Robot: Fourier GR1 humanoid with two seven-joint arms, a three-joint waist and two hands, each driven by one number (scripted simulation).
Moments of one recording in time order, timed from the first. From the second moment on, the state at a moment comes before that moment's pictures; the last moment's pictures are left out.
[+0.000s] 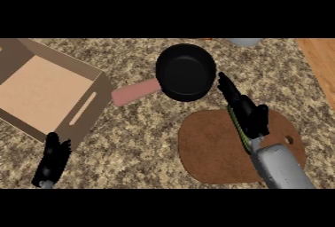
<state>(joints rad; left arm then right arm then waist) 0.02 0.48 -0.31 -1.36 0.26 0.21 0.14 -0.31 -0.20 0.25 -1.35 -0.14 -0.04 0.00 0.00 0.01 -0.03</state>
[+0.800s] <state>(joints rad) 0.06 0.43 -0.26 -1.64 0.34 0.31 0.20 -0.45 -0.51 0.09 -1.12 -0.13 0.33 -0.57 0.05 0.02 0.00</state>
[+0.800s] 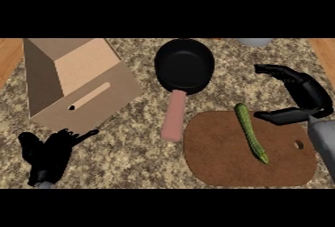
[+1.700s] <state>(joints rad) 0.03 0.41 -0.30 -1.83 0.32 0.35 0.22 -0.61 -0.79 0.40 -1.12 0.23 0.51 -0.63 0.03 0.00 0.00</state>
